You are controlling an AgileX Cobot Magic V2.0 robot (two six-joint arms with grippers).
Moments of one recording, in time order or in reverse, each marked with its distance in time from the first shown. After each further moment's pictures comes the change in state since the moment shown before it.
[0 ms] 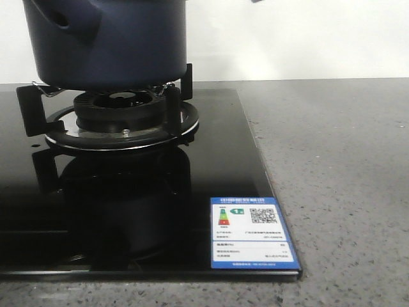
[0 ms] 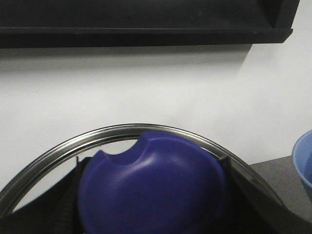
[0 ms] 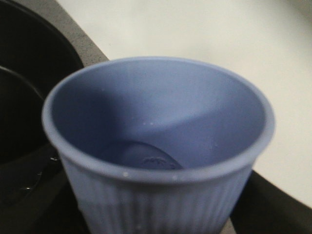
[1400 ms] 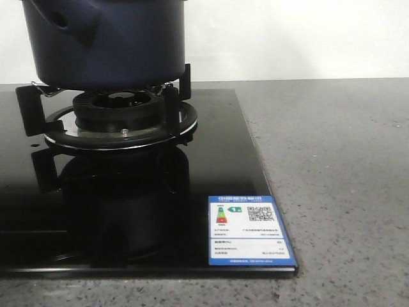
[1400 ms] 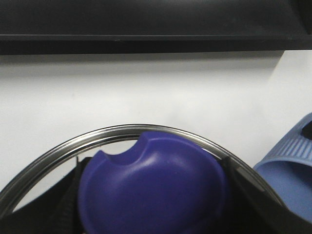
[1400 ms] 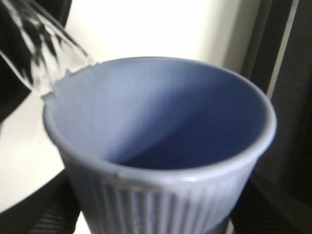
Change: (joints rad) left arm 0.069 0.000 0.001 0.003 -0.017 0.000; right arm 0.204 0.221 -0.153 -1.205 0.108 0.000
